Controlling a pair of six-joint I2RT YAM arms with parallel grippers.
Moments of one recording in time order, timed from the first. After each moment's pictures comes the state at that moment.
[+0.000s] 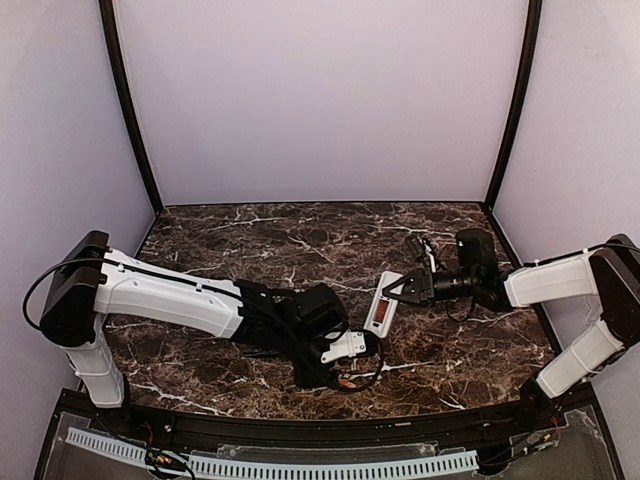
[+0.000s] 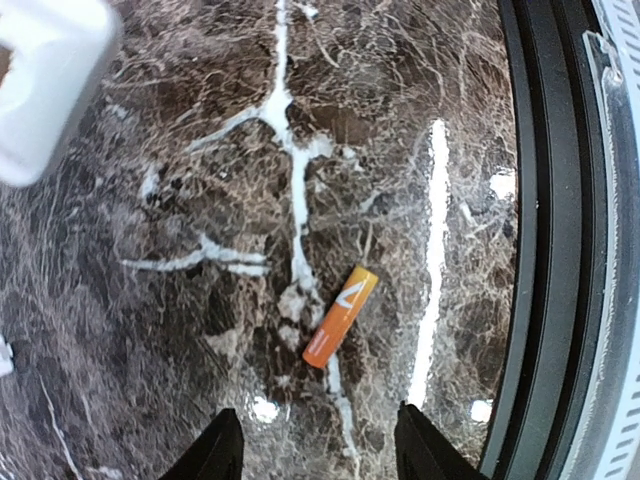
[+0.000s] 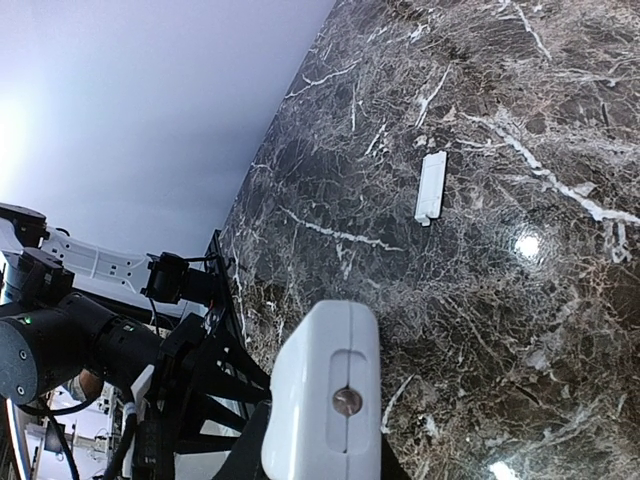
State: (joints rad) left arm -1.24 1.79 1.19 -0.49 0.06 0.20; right arm 0.47 1.47 0.58 0.39 -0.91 0.64
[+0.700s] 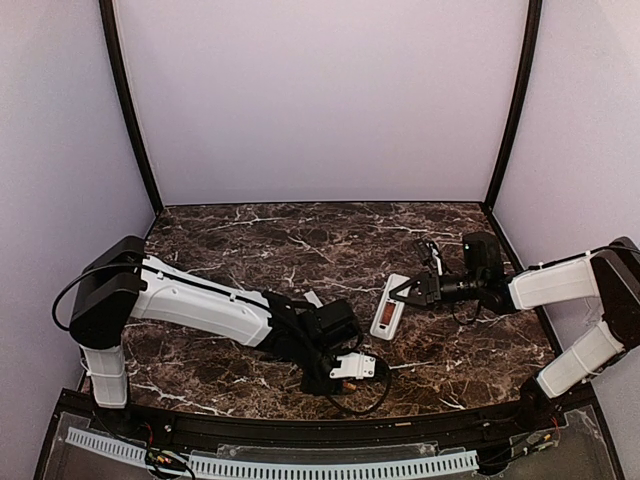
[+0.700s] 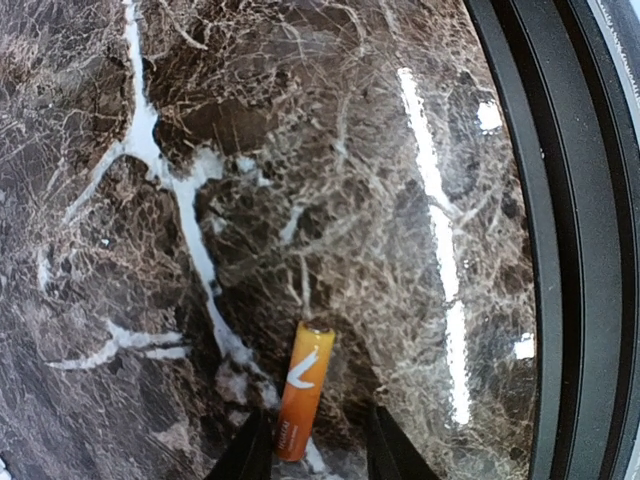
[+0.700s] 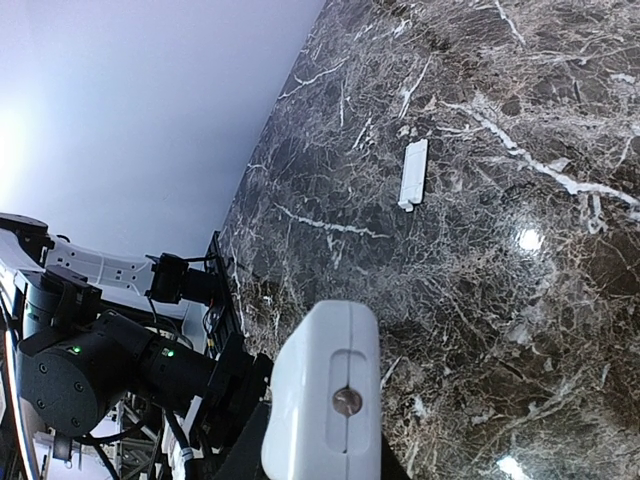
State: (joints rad) left arm -1.24 1.96 1.28 -0.49 0.12 0.48; right arm 0.42 1.45 0.54 0.39 -0.94 0.63
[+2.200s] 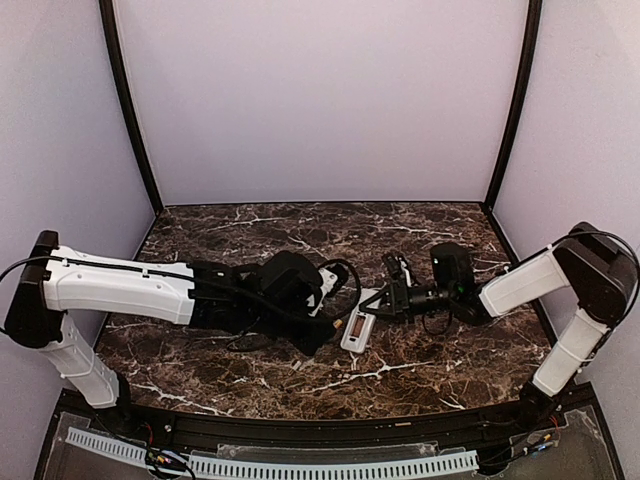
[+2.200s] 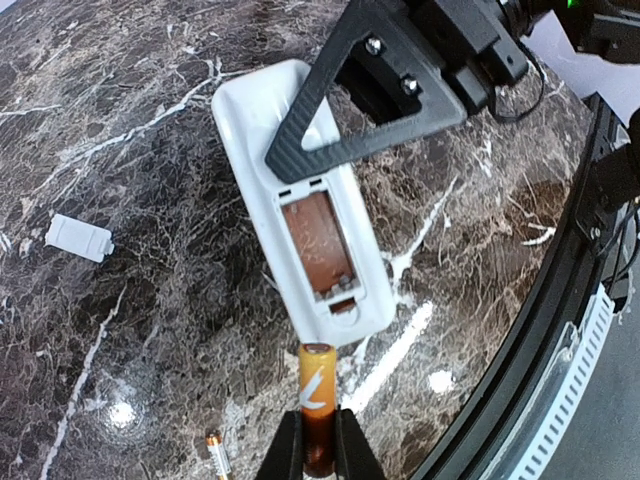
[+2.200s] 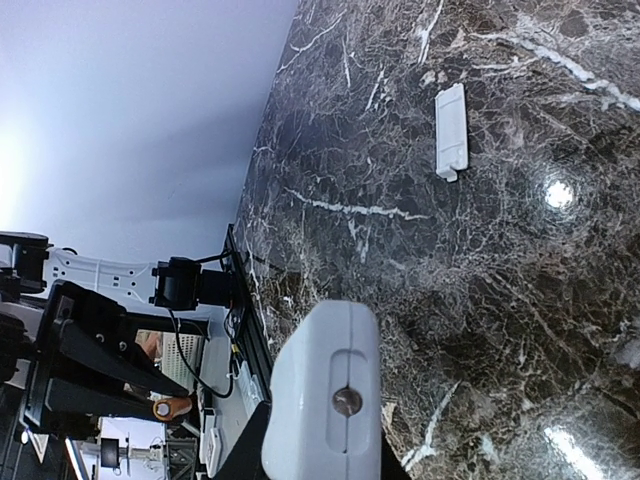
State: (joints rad) left arm -1.22 1.59 1.14 -0.40 -0.13 -0.42; right arm 0.62 1.64 0.57 0.60 -0.83 0.88
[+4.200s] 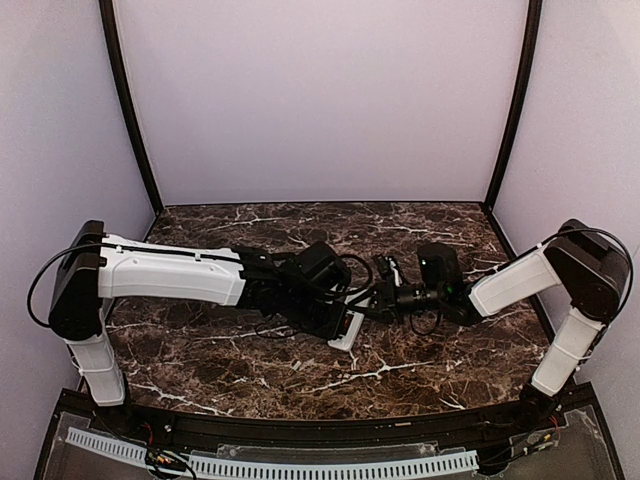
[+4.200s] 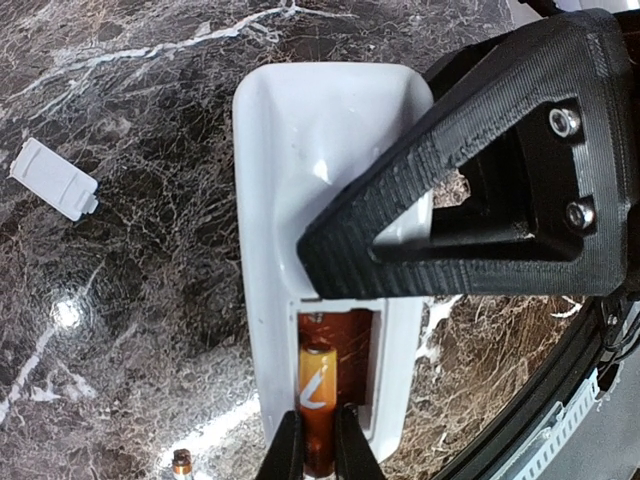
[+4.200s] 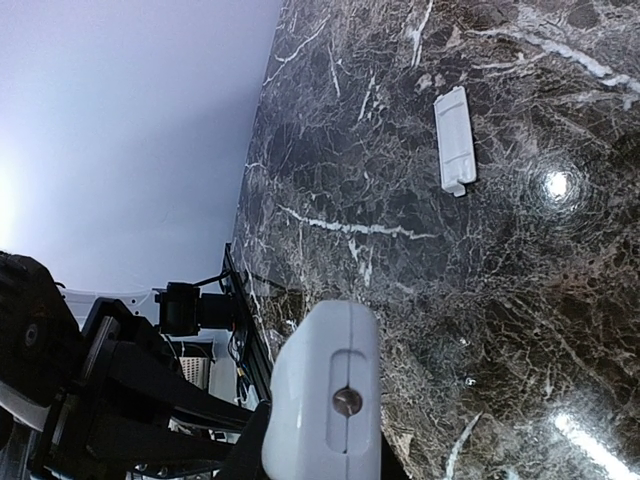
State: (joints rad) left arm -1.12 1.84 1.37 -0.54 -0.05 -0.67; right arm 0.69 1.69 0.64 0.61 -0.73 0.98
